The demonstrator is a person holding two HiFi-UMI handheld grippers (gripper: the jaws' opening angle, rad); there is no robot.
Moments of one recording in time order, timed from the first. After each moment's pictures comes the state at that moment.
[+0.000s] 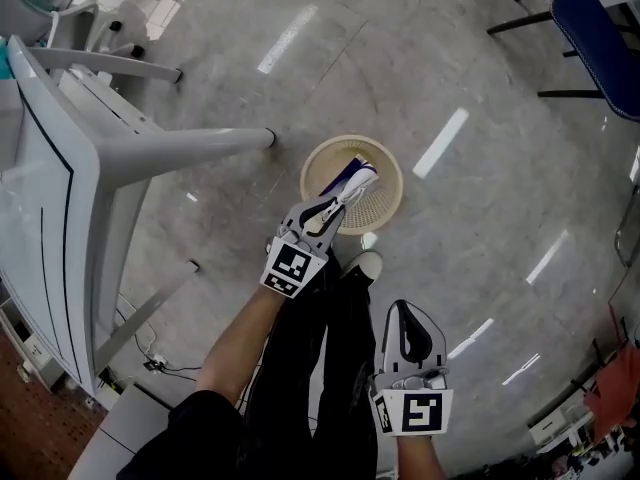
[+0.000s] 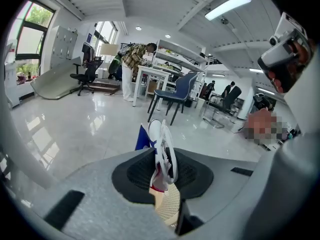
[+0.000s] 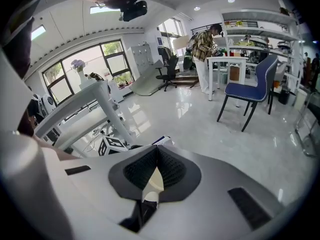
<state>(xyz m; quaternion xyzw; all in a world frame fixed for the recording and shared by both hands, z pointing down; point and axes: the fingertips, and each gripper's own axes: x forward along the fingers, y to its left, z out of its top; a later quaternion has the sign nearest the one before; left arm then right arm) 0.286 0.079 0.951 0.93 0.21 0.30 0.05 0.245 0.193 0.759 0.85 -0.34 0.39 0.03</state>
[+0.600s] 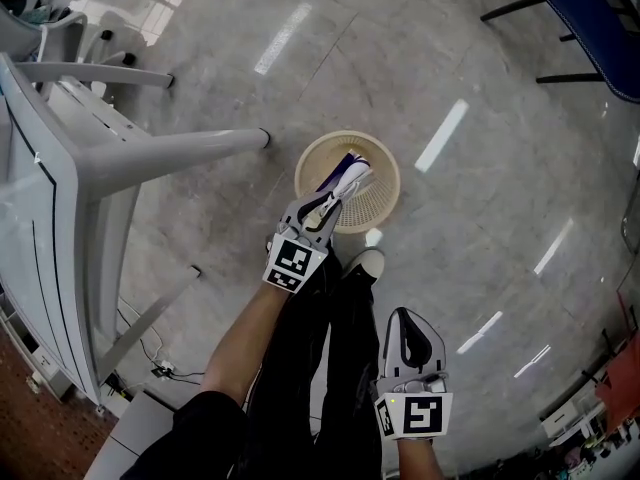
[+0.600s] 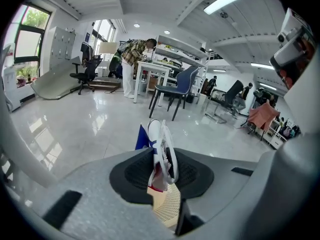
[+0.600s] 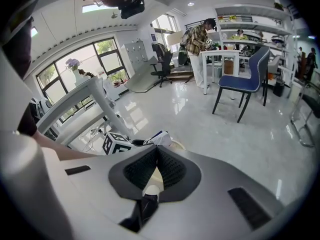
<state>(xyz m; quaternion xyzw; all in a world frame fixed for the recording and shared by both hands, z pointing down) 0.287 0.085 0.985 0.92 0.20 0.32 0.04 0.225 0.219 0.784 0.85 -0.32 0.42 0.01</state>
